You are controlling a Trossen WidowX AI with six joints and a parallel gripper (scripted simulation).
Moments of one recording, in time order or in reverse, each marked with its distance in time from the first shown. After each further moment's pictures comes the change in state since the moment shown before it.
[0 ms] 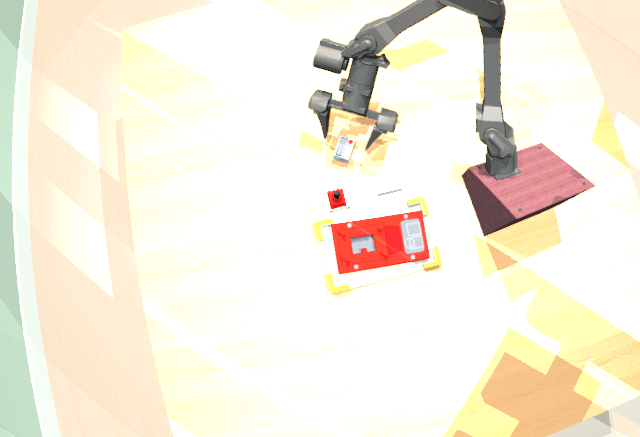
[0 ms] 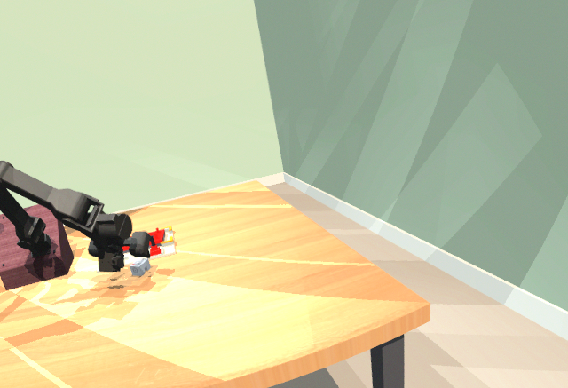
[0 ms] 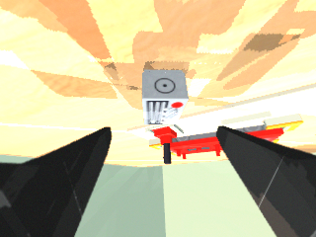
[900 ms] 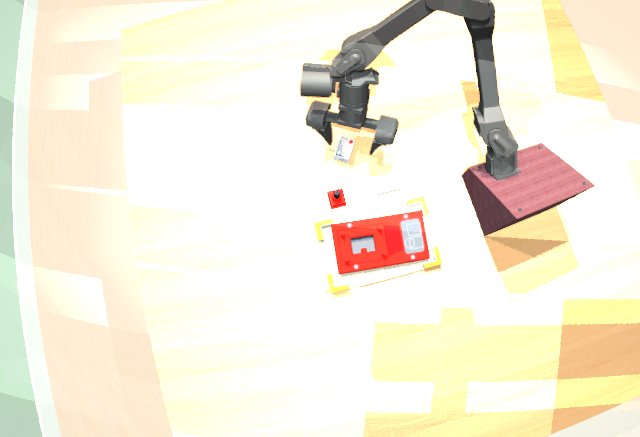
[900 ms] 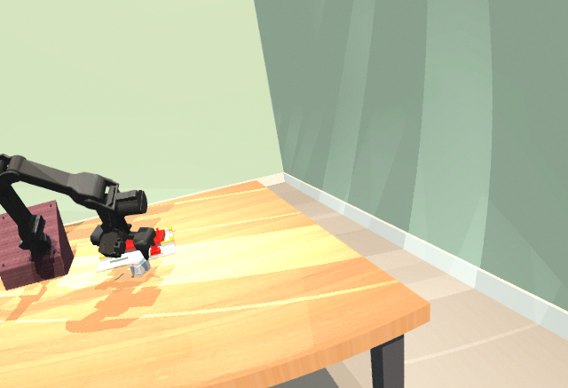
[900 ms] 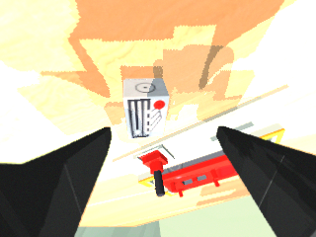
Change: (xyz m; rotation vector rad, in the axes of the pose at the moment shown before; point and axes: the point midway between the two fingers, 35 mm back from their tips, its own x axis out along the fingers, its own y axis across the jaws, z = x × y) arm 0.009 -0.010 -0.012 0.035 -0.345 -0.104
